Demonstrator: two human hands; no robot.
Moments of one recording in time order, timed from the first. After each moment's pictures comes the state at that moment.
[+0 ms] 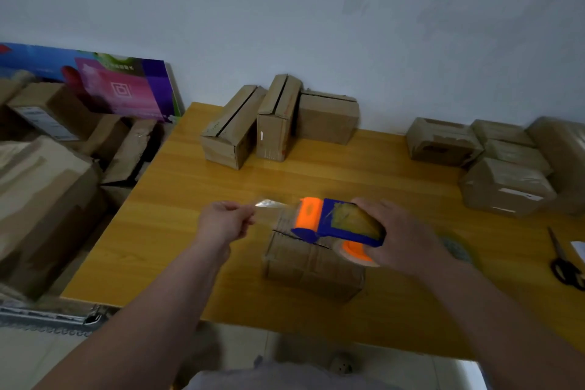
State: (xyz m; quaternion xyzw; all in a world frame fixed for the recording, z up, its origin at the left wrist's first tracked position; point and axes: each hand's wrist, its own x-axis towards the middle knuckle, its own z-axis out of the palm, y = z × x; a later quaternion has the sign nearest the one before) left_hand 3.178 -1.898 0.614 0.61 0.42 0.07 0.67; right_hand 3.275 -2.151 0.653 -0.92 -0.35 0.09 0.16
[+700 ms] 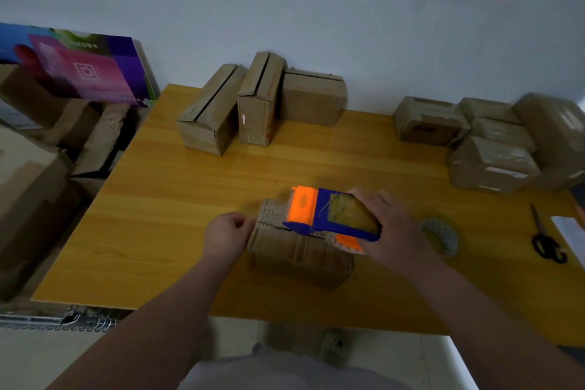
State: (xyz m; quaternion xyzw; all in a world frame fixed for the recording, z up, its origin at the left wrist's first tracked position) left_hand 3.181 -1.919 0.555 0.84 0.34 0.03 0.42; right_hand 3.272 -2.166 0.626 -0.91 -0.35 0.01 0.23
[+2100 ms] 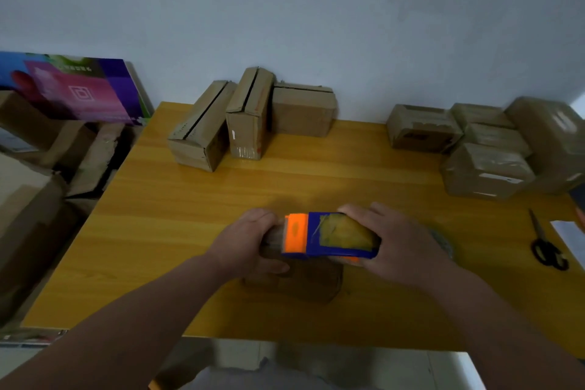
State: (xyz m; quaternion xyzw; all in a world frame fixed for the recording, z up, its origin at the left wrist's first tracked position) left_hand 3.211 -1.920 0.569 0.96 -0.03 -0.04 0.29; right_hand 3.284 -2.183 0.653 -0.91 -0.38 0.08 0.14
